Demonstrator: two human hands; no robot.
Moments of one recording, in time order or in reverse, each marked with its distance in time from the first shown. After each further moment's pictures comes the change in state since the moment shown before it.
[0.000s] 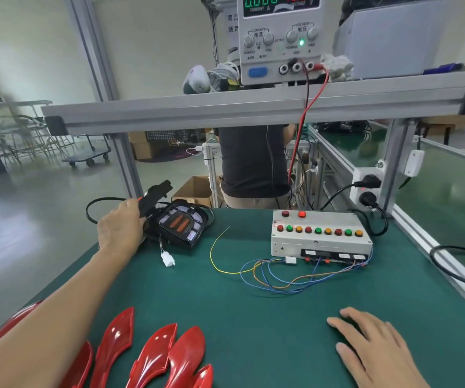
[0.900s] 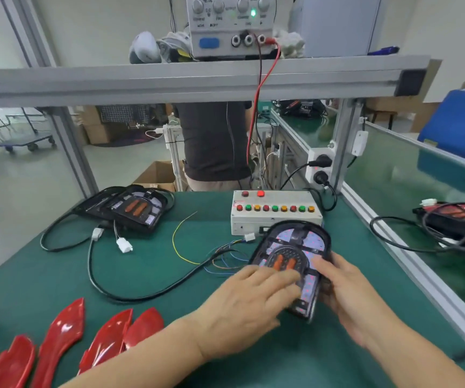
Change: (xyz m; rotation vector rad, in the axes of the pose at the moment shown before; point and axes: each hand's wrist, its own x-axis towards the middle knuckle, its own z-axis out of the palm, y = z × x) left_hand -0.179 0.183 -0.072 -0.470 -0.003 1.277; right_hand 0.032 -0.004 -0.046 1.509 -0.047 0.784
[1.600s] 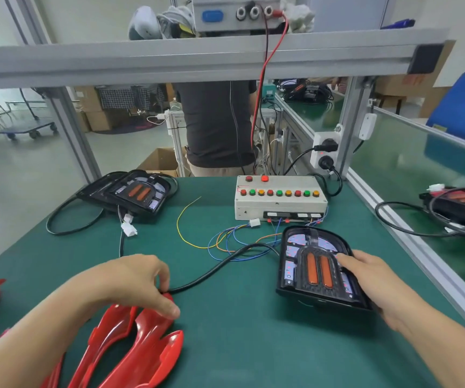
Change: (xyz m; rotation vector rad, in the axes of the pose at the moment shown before) left_hand -0.089 -0.085 -0.051 -0.392 -0.955 -0.955; right_hand 0.010 0.005 -0.041 -0.470 0.134 0.100
